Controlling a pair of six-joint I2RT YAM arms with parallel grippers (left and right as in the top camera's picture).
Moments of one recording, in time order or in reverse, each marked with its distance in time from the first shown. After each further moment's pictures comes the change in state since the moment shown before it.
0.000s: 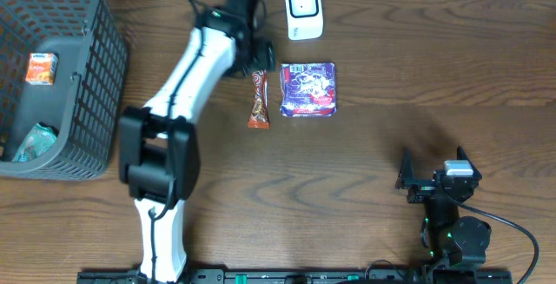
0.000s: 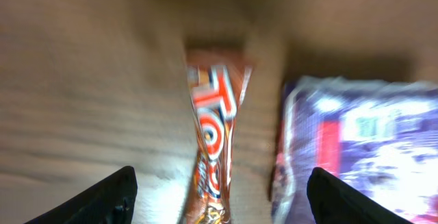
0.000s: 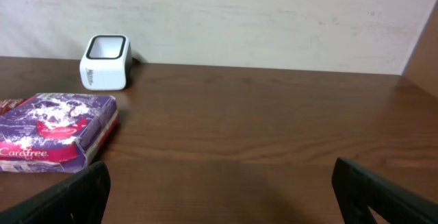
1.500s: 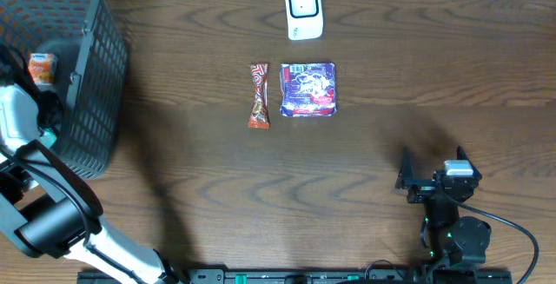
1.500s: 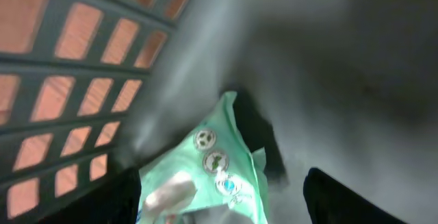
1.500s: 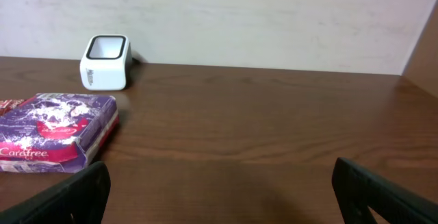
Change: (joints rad) left arm 0.919 -0.193 -0.433 0.256 -0.374 0.589; right arm 0.000 0.000 0.000 0.000 0.000 0.000
